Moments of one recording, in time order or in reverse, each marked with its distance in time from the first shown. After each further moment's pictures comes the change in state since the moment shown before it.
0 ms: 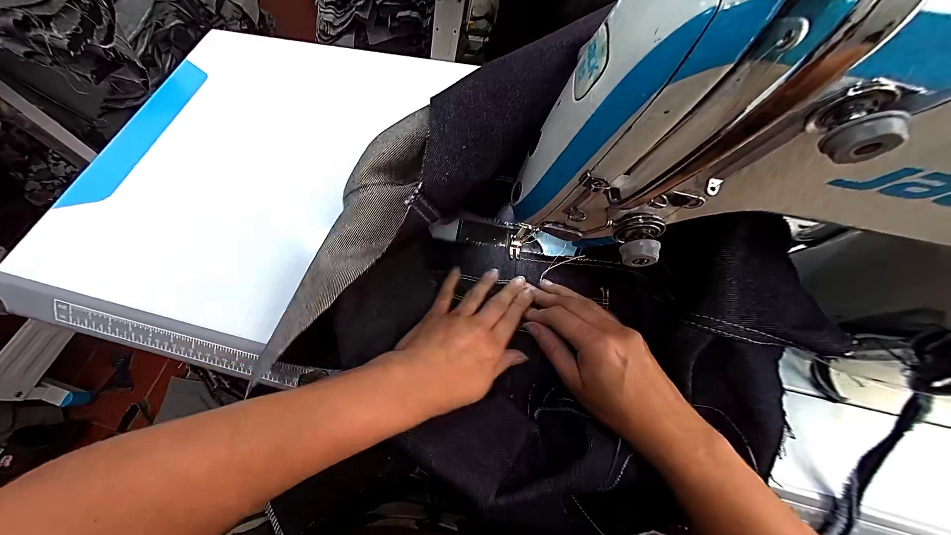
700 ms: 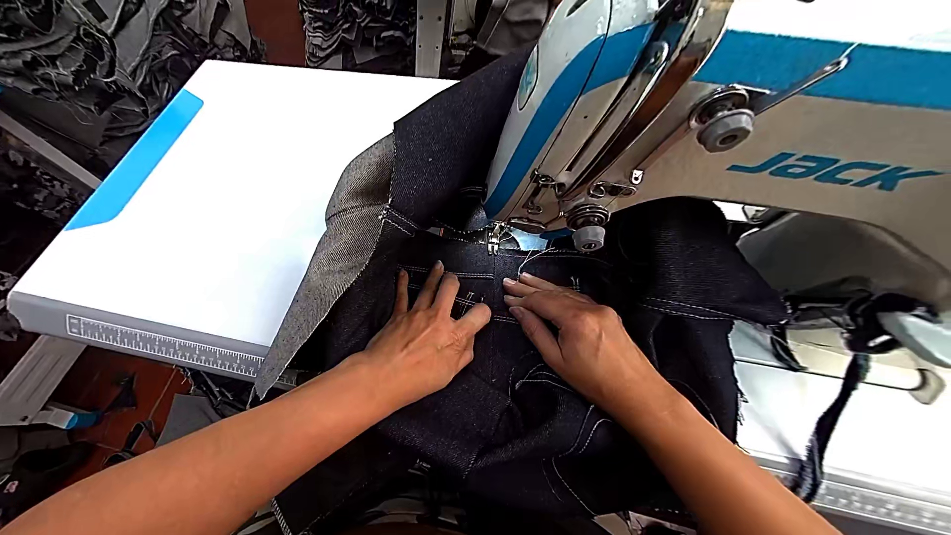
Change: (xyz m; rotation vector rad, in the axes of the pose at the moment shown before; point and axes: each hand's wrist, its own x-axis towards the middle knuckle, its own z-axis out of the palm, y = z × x) left_hand -0.018 -0.006 0.001 0.040 0.051 -0.097; right_hand 0.000 0.007 0.001 0.011 0.053 0.010
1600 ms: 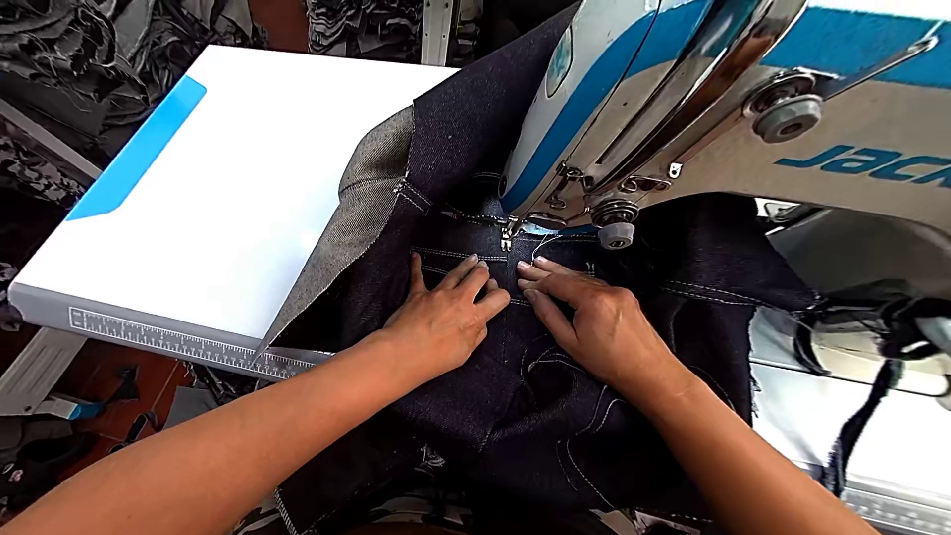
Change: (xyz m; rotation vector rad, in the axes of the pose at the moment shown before) left_hand 0.019 -0.008 -0.004 -0.037 -0.105 0.045; right_hand 0.013 0.006 -0.001 -0.024 -0.023 0.024
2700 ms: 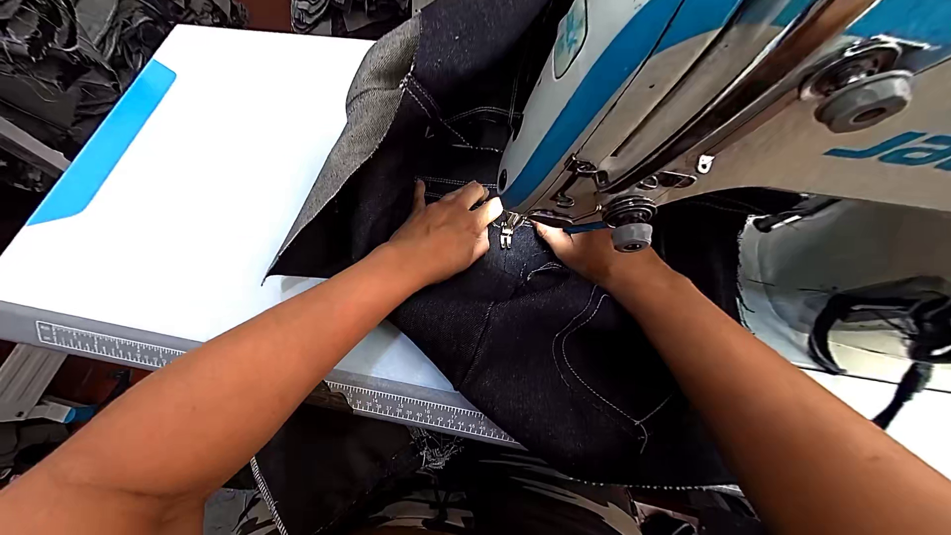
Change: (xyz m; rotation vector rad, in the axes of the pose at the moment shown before) left_hand 0.081 -0.054 -0.022 -0.033 -0.001 -0.063; right_hand 0.068 0.089 0.032 -0.048 0.017 0.153
